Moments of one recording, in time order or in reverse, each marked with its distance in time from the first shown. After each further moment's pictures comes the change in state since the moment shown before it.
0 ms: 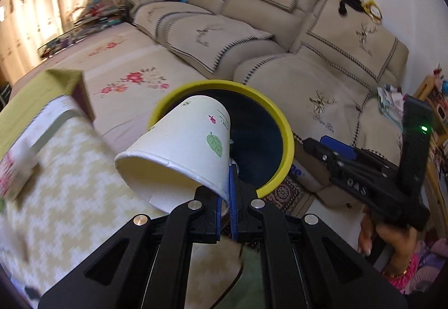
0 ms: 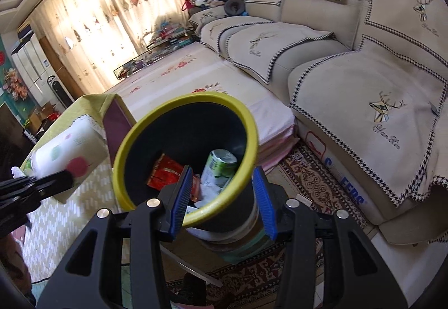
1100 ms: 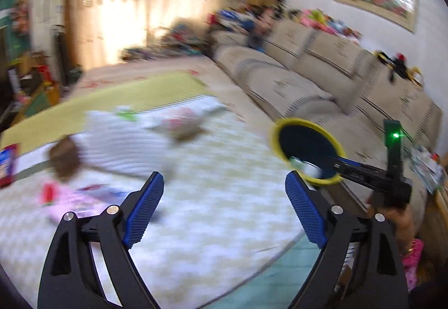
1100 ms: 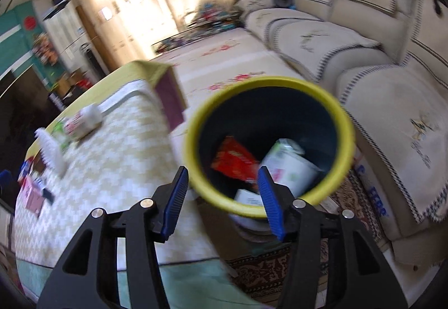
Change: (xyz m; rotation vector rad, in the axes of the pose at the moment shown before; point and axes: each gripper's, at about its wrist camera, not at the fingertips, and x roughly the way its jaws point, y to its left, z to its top) left arm -0.204 0.127 -0.137 -0.279 -0.305 0.306; right arm 0.008 0.127 -0.019 -0.214 0.075 0.166
